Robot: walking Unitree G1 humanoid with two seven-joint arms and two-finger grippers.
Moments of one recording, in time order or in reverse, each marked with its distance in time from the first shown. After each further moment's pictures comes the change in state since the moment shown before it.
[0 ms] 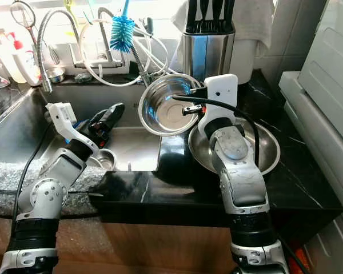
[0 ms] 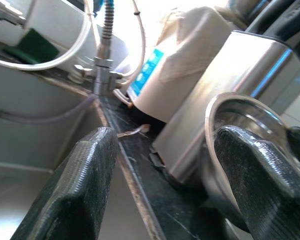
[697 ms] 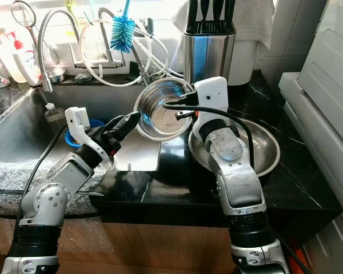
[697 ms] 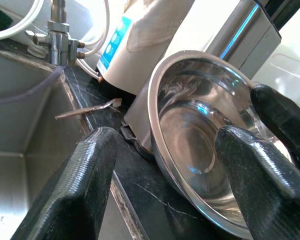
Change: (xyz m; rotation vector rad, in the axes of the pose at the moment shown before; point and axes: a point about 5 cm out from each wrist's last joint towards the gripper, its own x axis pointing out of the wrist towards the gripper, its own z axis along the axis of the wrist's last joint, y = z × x) left arm -0.001 -0.015 -0.017 0.004 0.101 -0.093; right arm 0.001 0.008 -0.003 -0.046 0.003 0.068
